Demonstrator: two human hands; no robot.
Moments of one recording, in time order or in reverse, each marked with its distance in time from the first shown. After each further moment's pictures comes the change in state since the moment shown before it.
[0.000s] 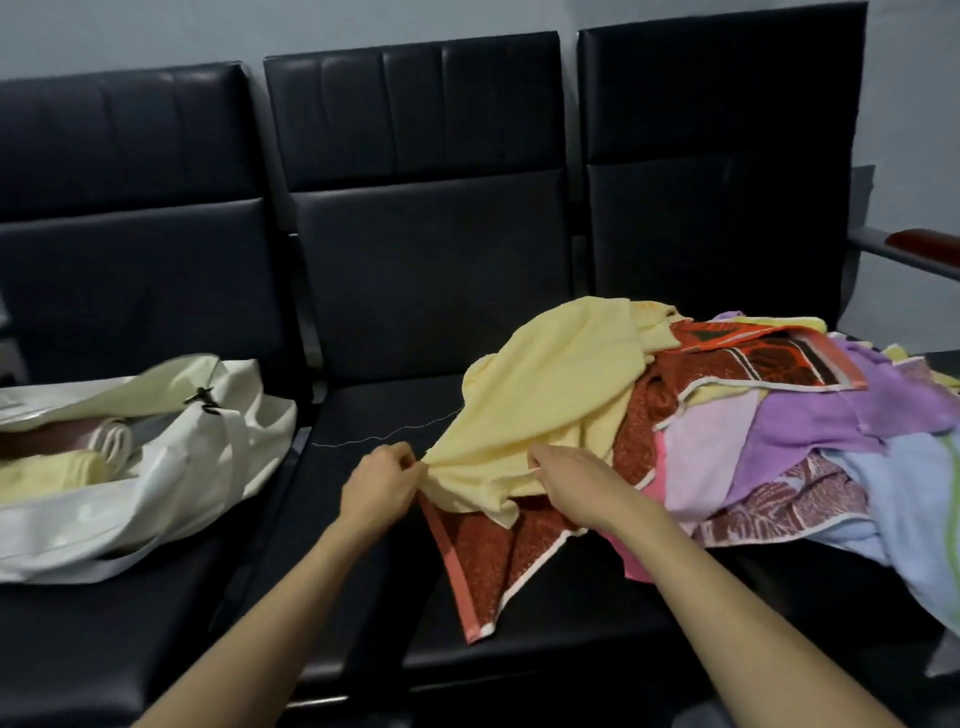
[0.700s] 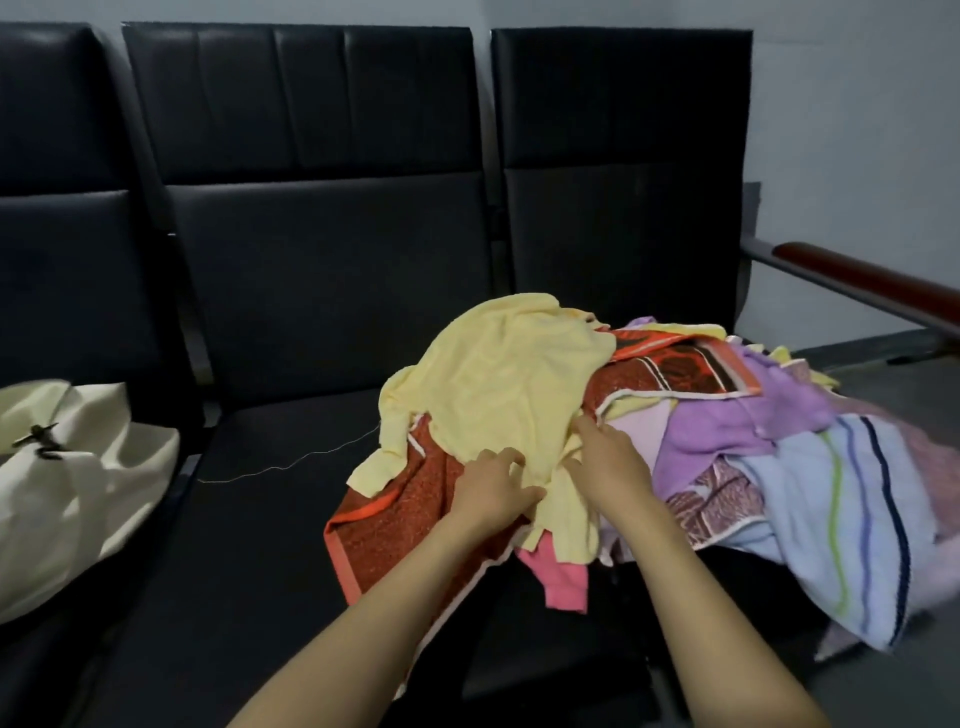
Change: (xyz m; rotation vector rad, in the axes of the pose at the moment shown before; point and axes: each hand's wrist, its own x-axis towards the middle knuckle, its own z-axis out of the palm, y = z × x) left_hand 0.015 0.135 0.128 -0.053 -0.365 0.329; right_hand -0.018 0.090 -0.023 0.149 0.275 0.516
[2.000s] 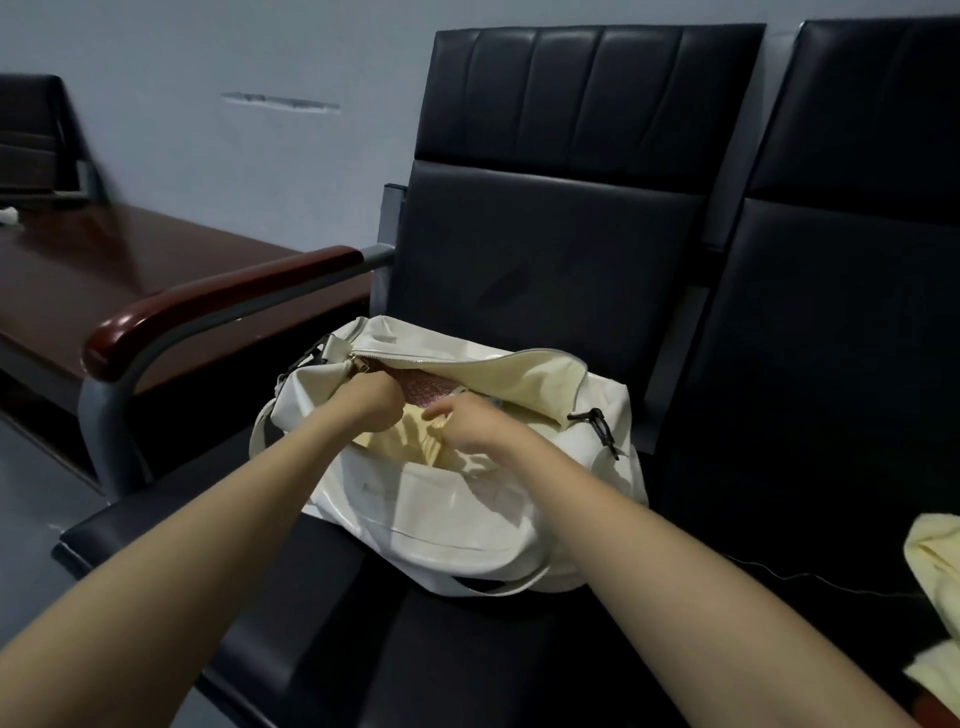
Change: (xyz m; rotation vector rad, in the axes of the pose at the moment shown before) left_hand -0.198 -0.472 -0.391 0.311 0.316 -0.765; right_hand -0.051 -0.615 0.225 0.216 -0.772 -0.803
